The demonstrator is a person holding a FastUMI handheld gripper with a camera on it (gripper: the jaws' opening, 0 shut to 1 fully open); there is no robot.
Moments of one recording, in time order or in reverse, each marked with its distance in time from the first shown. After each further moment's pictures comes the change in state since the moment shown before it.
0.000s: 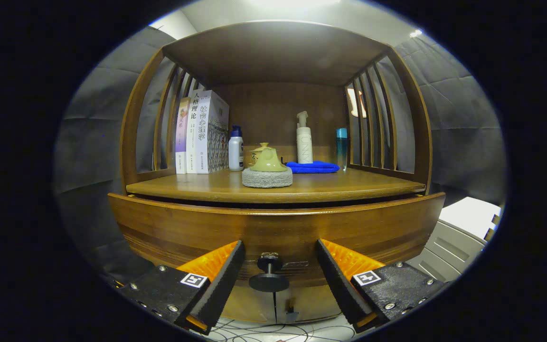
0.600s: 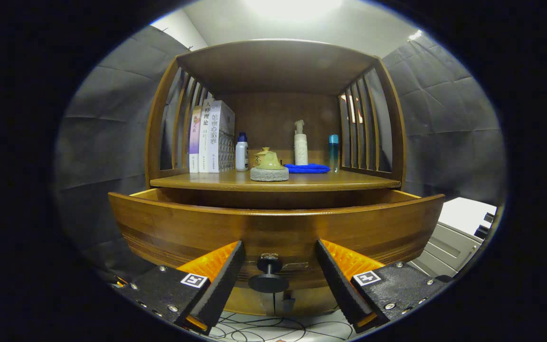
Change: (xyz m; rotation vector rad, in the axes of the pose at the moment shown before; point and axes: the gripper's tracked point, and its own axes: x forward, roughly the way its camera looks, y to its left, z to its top) arm -0.069 0.004 0.001 -0.032 -0.037 -0.010
